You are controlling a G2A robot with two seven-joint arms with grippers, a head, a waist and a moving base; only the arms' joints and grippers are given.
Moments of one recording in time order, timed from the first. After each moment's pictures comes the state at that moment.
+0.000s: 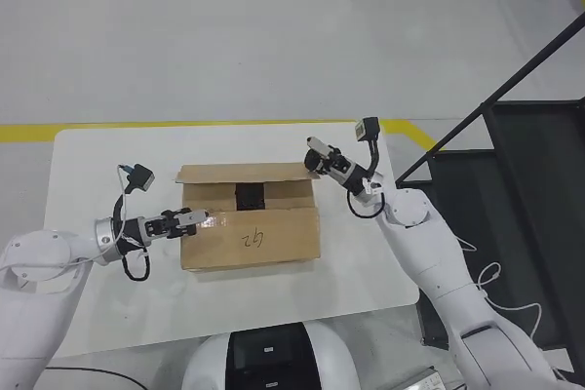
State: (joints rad) left arm 1.26 -0.91 -1.36 -1.66 -0.31 -0.21 -1.10; right arm -1.06 -1.23 1.21 -1.25 0.30 -0.50 0.70
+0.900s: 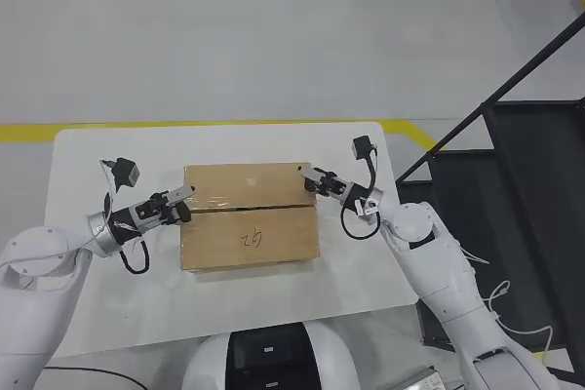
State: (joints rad) left arm 1.24 -0.92 -1.36 -1.60 -0.36 -0.09 -0.96; right arm -1.17 -1.20 1.25 -1.41 0.08 -0.37 0.66
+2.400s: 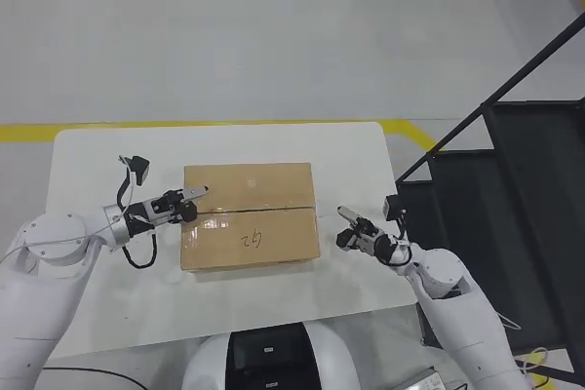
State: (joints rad) left arm 1.16 -0.93 -1.28 -1.56 -0.24 0.02 -0.97; right arm -1.53 -1.16 1.44 -1.50 0.32 -0.03 0.68
